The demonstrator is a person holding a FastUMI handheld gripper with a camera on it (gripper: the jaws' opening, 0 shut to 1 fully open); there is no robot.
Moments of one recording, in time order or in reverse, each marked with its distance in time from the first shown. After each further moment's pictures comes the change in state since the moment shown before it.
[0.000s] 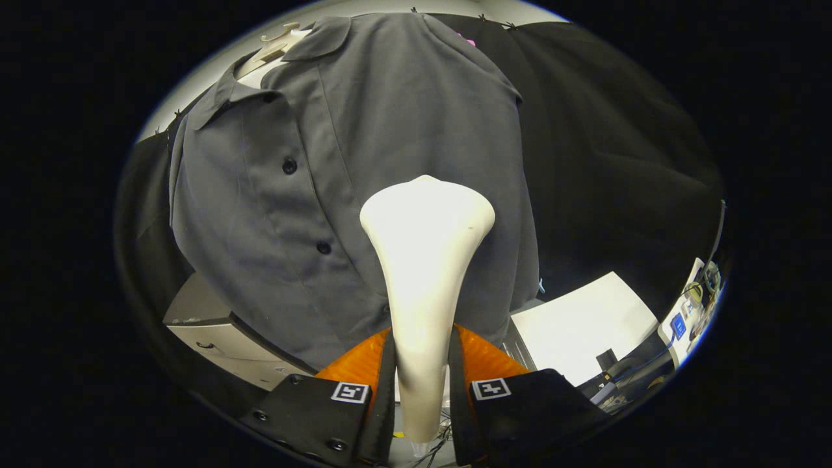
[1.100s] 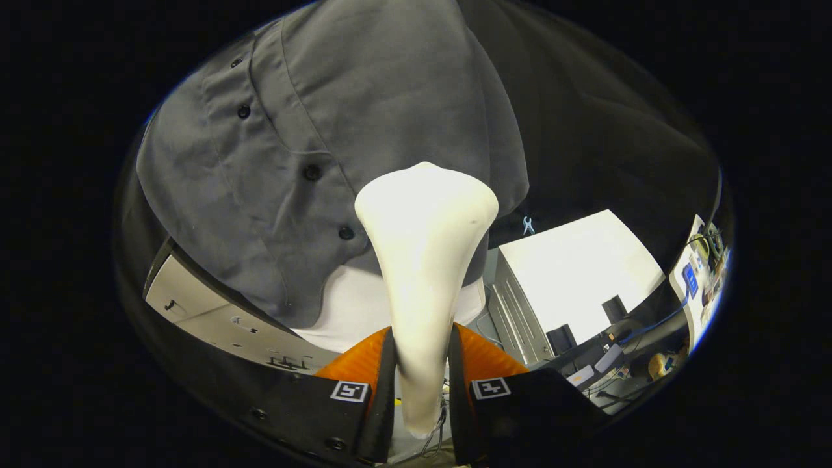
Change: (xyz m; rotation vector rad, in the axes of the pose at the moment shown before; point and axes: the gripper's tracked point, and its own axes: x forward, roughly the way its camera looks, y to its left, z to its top) arm 0.038 -0.053 -0.141 0.042 0.244 -0.061
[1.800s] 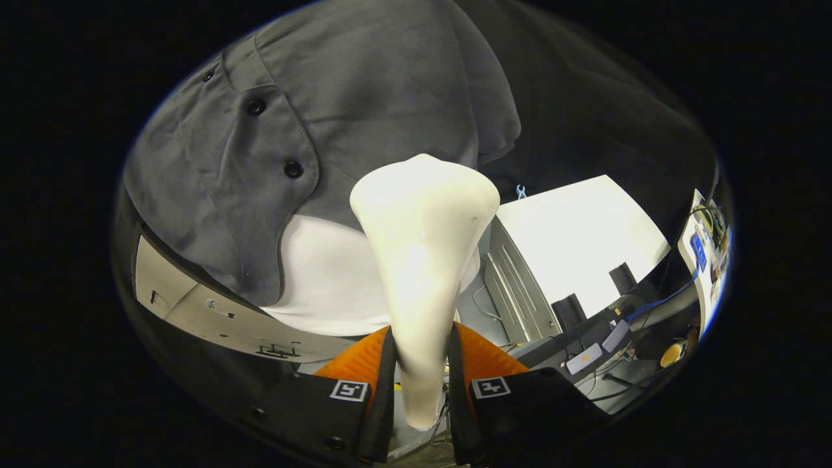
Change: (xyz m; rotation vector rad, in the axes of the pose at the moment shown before) arm 0.037 -0.022 -0.054 0.049 0.107 -0.030
